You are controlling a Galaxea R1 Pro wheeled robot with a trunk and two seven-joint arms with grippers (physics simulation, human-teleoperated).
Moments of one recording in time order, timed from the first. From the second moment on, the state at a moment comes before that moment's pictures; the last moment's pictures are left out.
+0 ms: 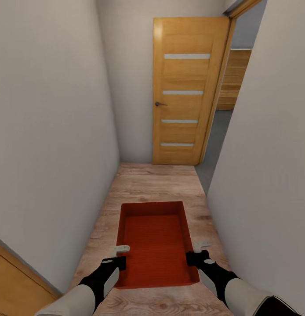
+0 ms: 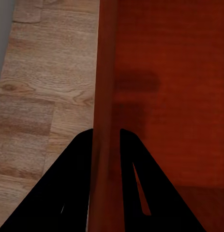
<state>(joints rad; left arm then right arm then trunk) -0.66 -0.15 0.01 -0.26 0.06 0.14 0.23 -0.72 0.02 0.61 -0.15 -0.49 -0.05 -0.09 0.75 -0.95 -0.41</state>
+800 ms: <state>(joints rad) -0.66 -0.15 0.01 -0.26 0.06 0.14 0.23 -0.72 0.02 0.61 -0.15 -0.49 -0.05 -0.09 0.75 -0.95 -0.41</state>
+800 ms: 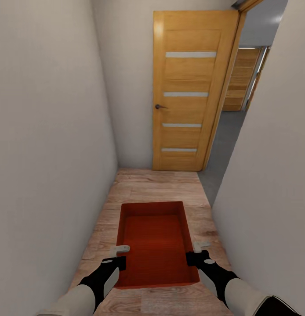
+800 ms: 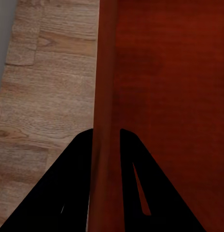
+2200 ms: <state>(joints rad) -0.66 -0.15 0.01 -0.25 0.06 0.14 0.23 -0.72 0.02 0.61 -0.15 -0.49 -0.05 -0.09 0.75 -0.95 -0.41</state>
